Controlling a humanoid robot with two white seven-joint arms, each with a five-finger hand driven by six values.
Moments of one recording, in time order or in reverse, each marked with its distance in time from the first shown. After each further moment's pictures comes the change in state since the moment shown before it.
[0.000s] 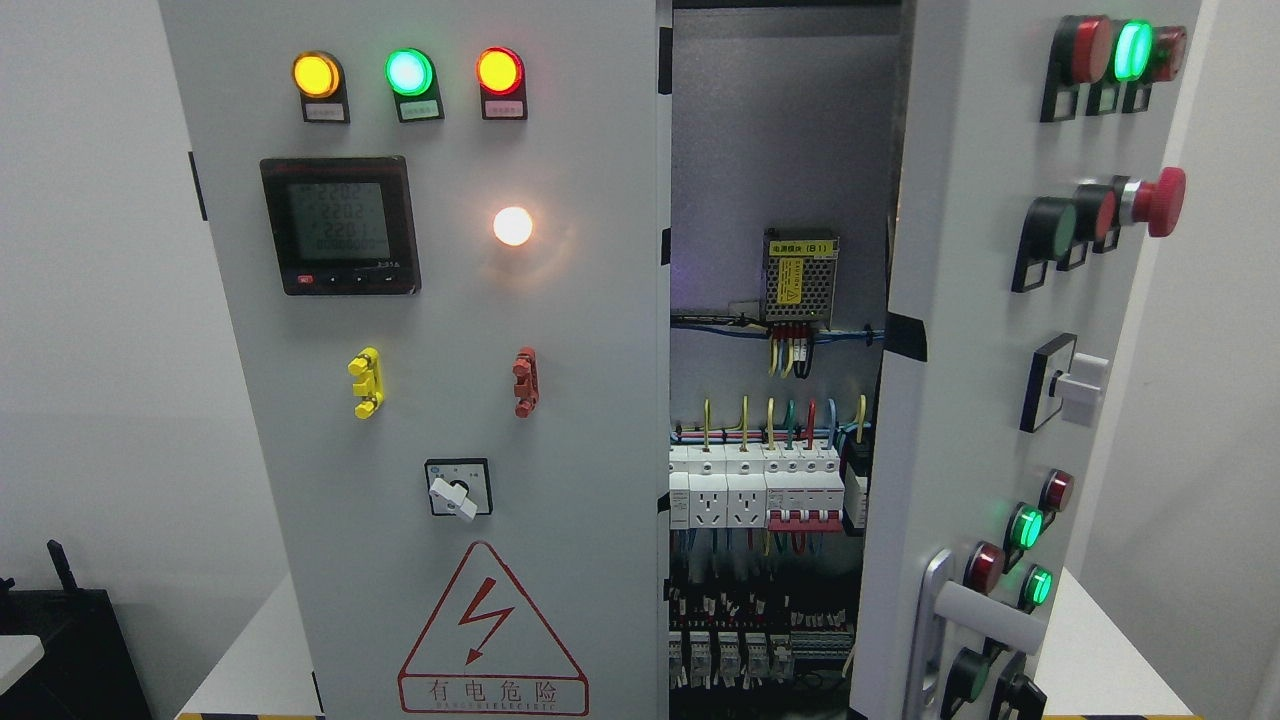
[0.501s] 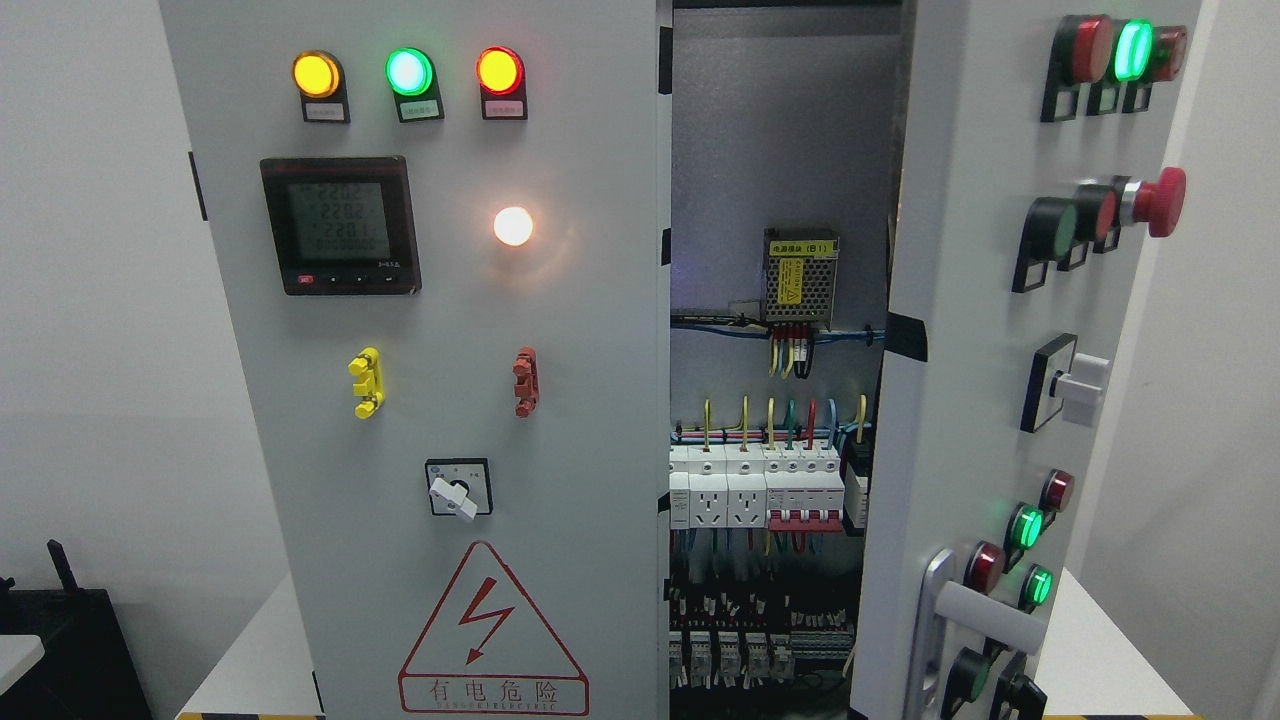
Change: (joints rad) left arm 0.180 0.200 0.019 -0.211 0.203 -0.338 0.000; right arm 0.000 0.000 0.000 0.000 0.000 0.000 0.000
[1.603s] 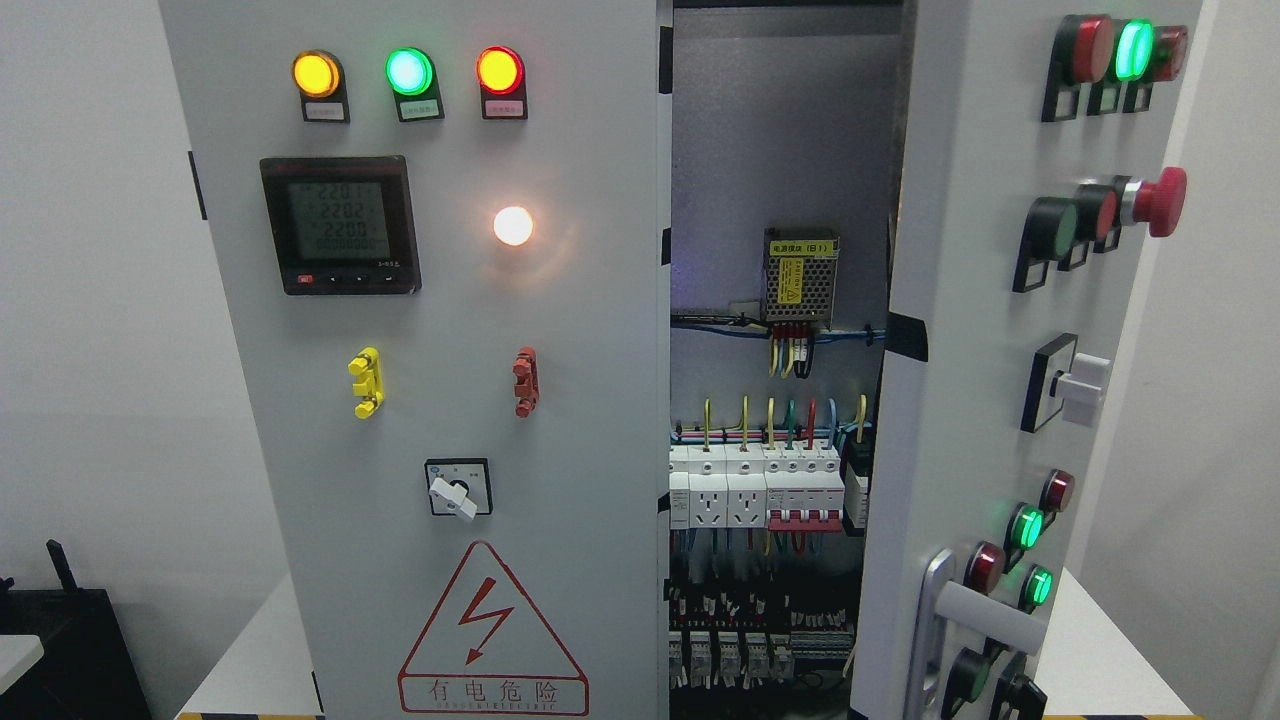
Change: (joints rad) left arm 0.260 0.252 0.416 -0.339 0.630 0.081 -0.206; right arm 0.000 0.000 0.000 0.000 0.000 0.000 0.000
